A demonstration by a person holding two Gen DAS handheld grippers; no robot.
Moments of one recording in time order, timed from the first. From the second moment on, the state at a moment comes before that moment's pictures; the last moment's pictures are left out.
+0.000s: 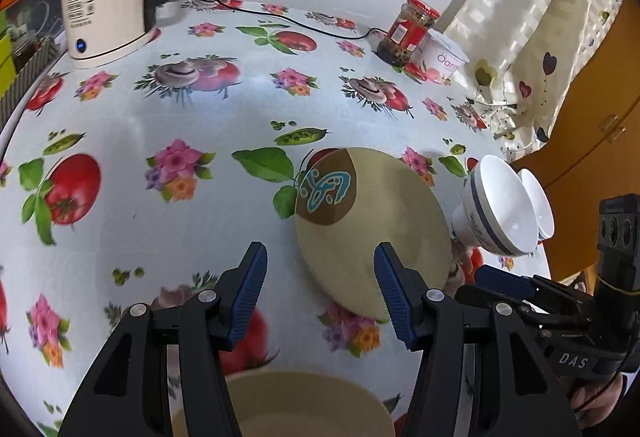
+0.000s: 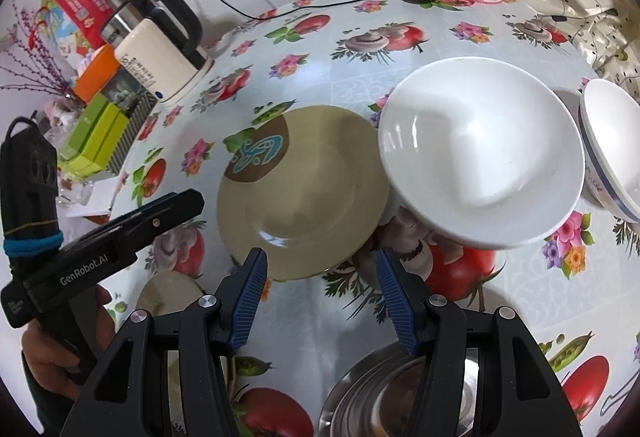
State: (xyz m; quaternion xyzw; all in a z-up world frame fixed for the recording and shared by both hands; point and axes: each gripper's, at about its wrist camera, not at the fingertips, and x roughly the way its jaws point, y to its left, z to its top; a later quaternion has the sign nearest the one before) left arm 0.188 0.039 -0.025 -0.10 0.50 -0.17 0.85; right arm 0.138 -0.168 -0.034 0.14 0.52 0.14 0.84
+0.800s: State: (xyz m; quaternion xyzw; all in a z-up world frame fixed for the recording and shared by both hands) left arm 0.225 0.023 -0.053 -0.08 0.54 -0.19 0.81; right arm 0.169 -0.156 -0.060 0.12 0.56 0.10 0.81
